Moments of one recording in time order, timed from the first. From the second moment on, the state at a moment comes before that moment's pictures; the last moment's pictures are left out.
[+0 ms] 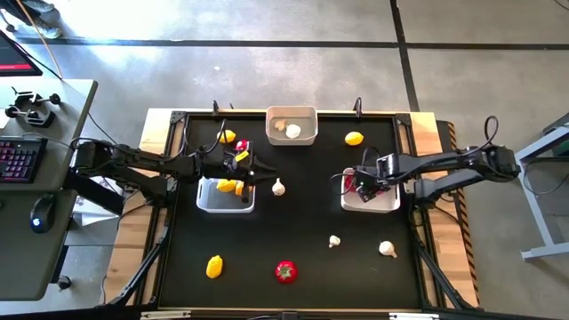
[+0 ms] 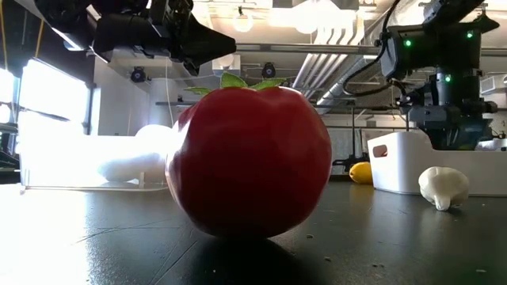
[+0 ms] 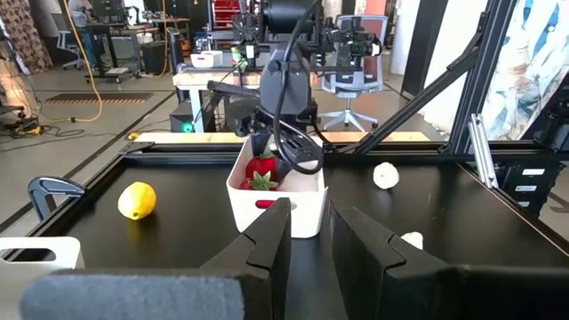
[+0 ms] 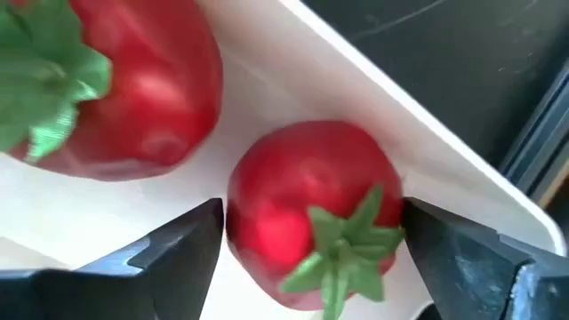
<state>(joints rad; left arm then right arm) 0.12 1.29 0.54 0.65 0.14 0.03 -0.09 1.20 0.67 -1.07 0.21 0.92</state>
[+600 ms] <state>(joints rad) 0.13 1.29 0.54 0.62 0.15 0.07 0.04 1.20 0.94 -1.10 0.49 0.80</state>
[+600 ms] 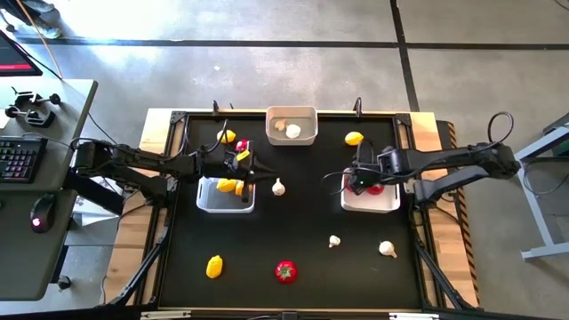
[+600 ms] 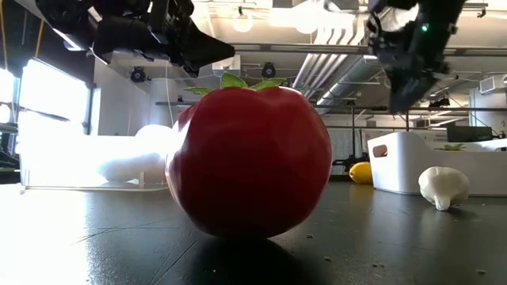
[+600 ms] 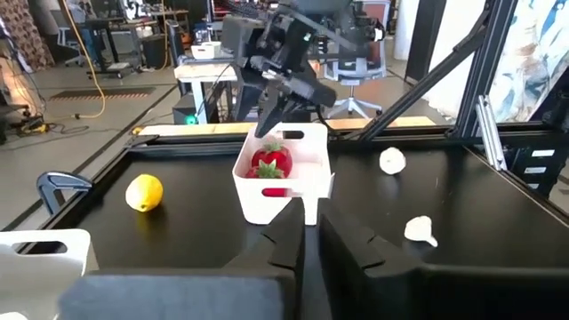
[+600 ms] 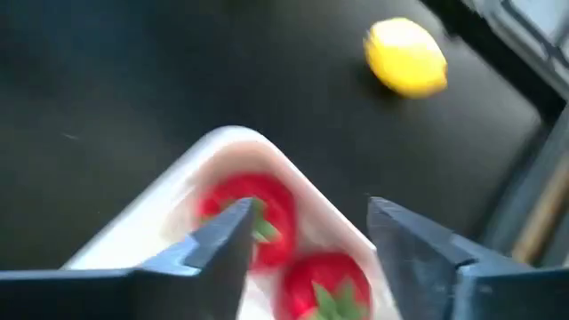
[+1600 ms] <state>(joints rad) 0.11 1.06 0.55 -0.07 0.09 0.00 0.01 1.40 0.77 -0.12 0.35 0.25</state>
